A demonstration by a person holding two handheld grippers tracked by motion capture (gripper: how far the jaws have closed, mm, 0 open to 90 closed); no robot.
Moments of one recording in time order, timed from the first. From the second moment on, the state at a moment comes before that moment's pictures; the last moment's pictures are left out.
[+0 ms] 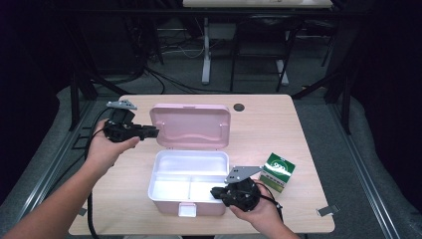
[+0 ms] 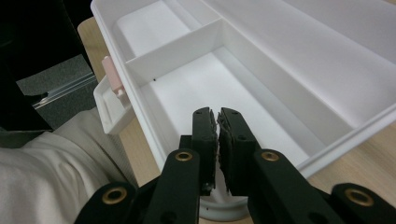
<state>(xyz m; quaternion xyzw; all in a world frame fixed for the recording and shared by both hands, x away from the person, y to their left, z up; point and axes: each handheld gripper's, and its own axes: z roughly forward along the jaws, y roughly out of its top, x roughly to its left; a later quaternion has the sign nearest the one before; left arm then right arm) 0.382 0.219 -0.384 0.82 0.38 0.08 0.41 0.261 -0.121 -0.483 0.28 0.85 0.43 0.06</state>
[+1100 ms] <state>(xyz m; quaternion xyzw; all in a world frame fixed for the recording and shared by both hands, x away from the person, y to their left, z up) 0.366 0.214 -0.390 0.86 0.32 0.07 0.38 0.260 -0.122 -0.484 0.28 0.85 0.44 0.06</state>
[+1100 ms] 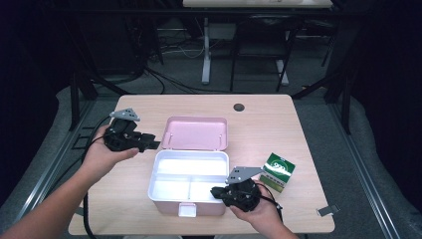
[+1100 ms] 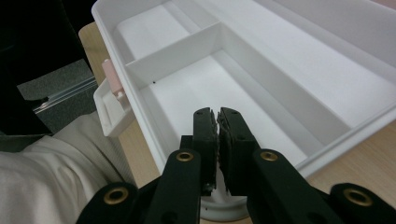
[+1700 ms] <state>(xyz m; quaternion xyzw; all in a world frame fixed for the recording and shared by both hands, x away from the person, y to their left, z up) 0.357 0.185 -0.381 0.91 0.24 0.08 0.32 0.259 -0.122 -0.482 0.29 0.85 0.44 0.05</state>
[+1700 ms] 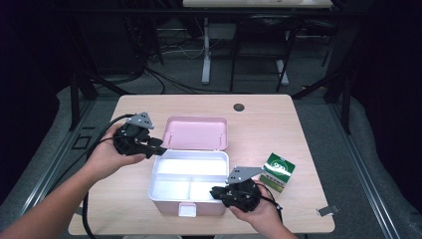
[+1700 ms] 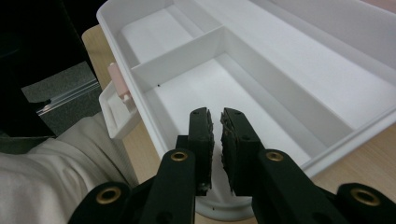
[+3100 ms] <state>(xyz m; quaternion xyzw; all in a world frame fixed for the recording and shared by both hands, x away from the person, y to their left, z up) 0.354 0.129 -0.386 0.97 0.12 0.08 0.20 0.254 -0.152 -0.461 0.30 0.84 0.45 0.07</state>
